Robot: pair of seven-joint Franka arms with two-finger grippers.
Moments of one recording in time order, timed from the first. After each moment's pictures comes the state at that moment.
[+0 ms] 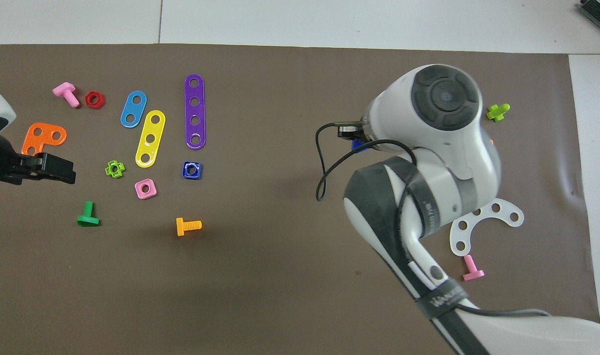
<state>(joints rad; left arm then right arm) -0.02 -0.04 0.00 -1.74 -0.01 1.63 0.03 0.46 0.25 -0.13 -1.62 0.00 2.02 0.40</state>
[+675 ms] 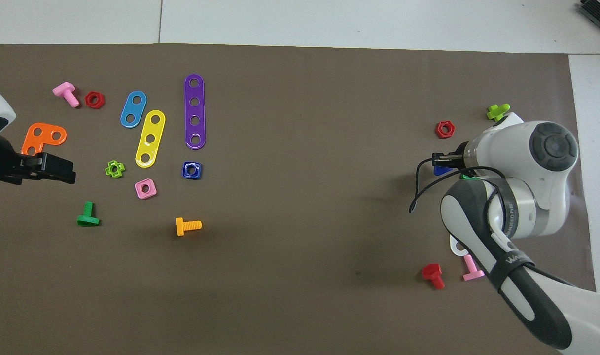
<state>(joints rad) -0.02 -0.04 0.00 -1.74 -0.01 1.63 0.03 0.19 0.19 -0.13 -2.12 0.01 2.44 0.10</state>
